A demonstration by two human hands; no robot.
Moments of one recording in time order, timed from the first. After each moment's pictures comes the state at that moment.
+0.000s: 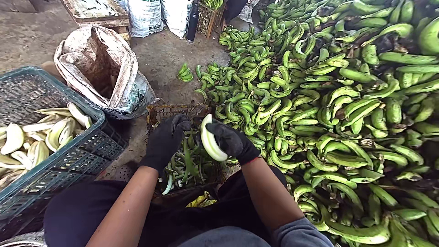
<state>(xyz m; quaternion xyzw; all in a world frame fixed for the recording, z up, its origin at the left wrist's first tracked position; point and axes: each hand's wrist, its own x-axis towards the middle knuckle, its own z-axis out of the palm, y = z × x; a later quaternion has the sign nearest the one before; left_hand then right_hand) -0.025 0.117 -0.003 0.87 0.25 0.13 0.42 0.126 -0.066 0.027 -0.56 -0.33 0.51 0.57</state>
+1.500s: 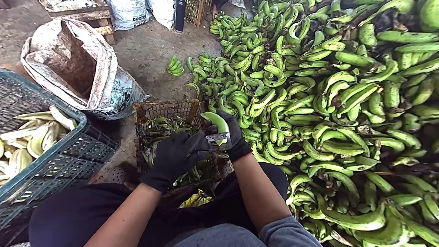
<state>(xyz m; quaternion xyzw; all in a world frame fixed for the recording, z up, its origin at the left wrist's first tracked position) -0.021 0.058 -0.017 0.94 0.02 0.23 0.23 0.155 -0.081 -0.007 -0.33 -0.01 0.53 0.78</state>
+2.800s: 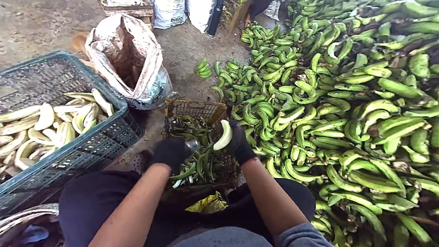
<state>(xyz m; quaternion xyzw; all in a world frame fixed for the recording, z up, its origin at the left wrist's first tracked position) -0.052 0.118 0.001 0.88 0.33 -0.23 0.24 0.133 -0.033 -0.056 -0.79 -0.16 0.24 0.55</state>
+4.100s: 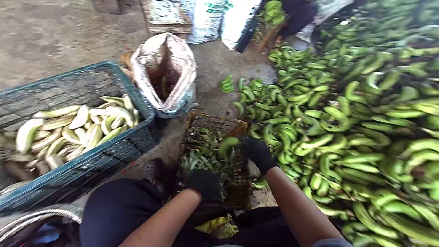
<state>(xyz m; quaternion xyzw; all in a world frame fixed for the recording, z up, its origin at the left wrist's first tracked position) -0.036 0.075 -0.003 0.86 0.21 -0.36 0.27 0.184 -0.004 -0.018 -0.90 -0.38 0.19 -0.01</state>
